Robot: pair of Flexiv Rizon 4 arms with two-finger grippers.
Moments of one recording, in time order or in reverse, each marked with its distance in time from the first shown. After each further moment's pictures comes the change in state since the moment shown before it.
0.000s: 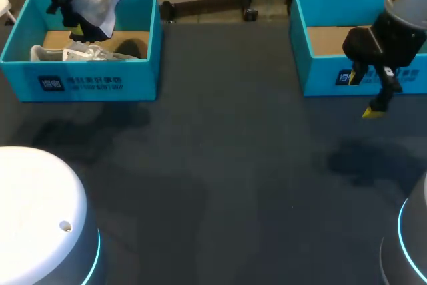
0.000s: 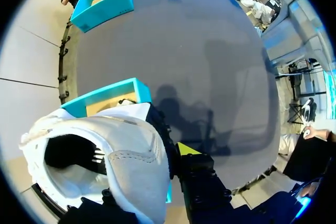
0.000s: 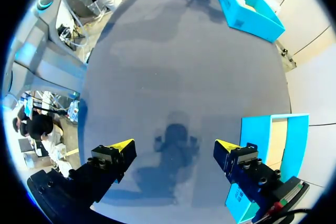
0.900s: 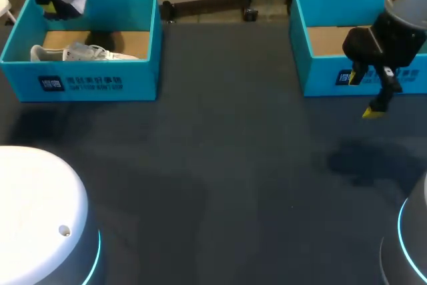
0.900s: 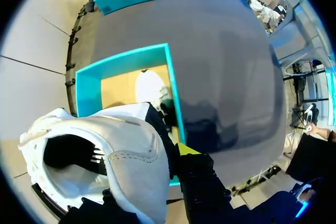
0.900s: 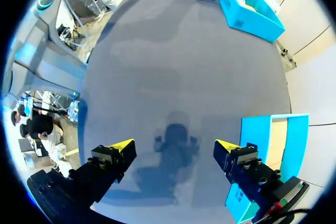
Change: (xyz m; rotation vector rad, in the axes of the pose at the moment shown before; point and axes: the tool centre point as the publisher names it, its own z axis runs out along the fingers) left arm -0.058 0.097 -0.007 0.006 -0.026 -0.072; right arm 0.000 0.000 0.000 0.000 0.000 0.000
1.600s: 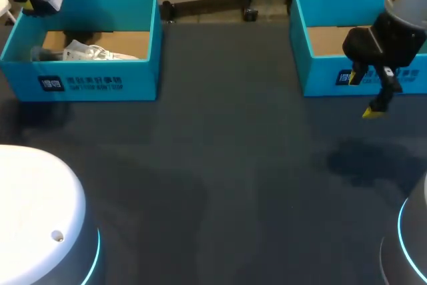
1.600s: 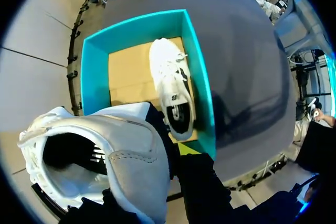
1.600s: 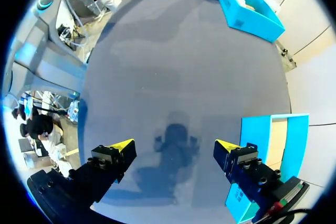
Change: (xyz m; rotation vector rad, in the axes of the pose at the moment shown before) left arm -0.044 0.084 0.036 -0.029 -0.015 -0.003; right arm 0.000 0.000 0.000 0.000 0.000 0.000
